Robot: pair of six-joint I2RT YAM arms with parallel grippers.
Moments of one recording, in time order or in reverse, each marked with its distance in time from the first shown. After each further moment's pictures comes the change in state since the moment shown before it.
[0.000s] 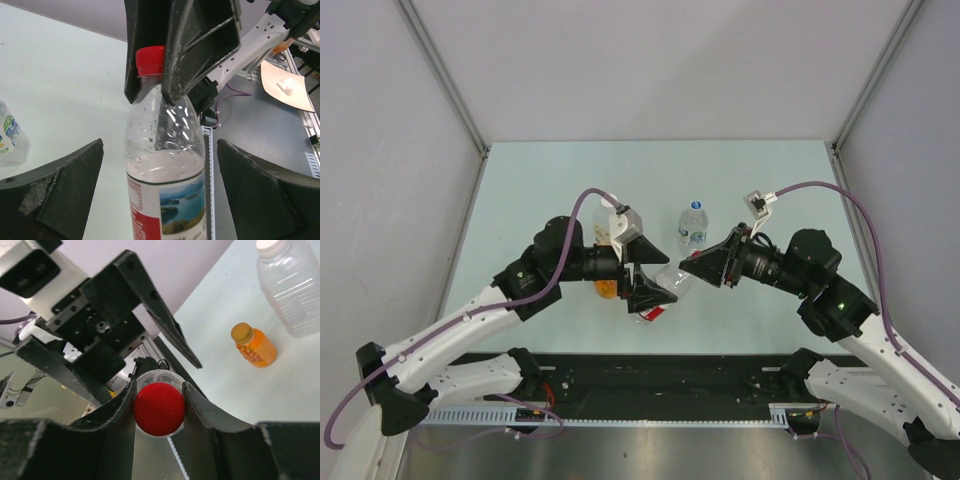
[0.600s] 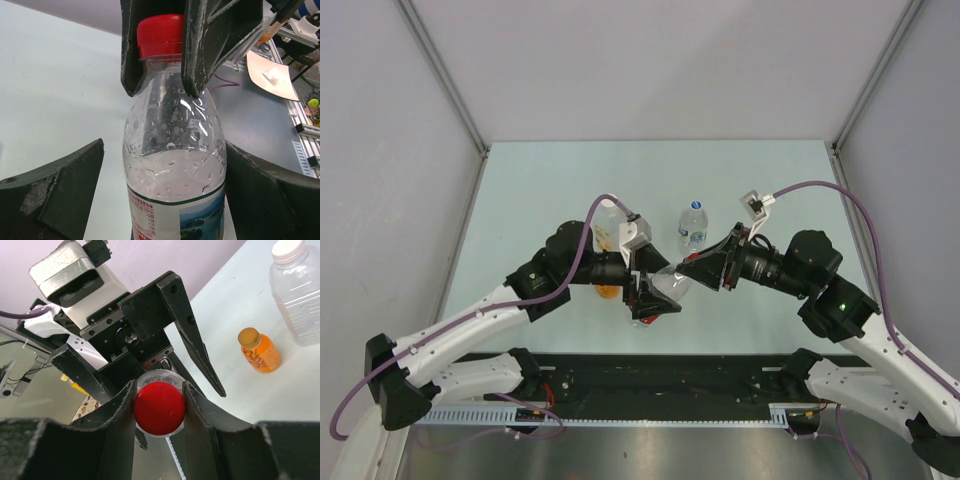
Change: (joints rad) left arm -0.016 0.040 -0.060 0.083 0.060 -0.027; right arm 0.058 0.008 0.030 0.004 0.017 -0.046
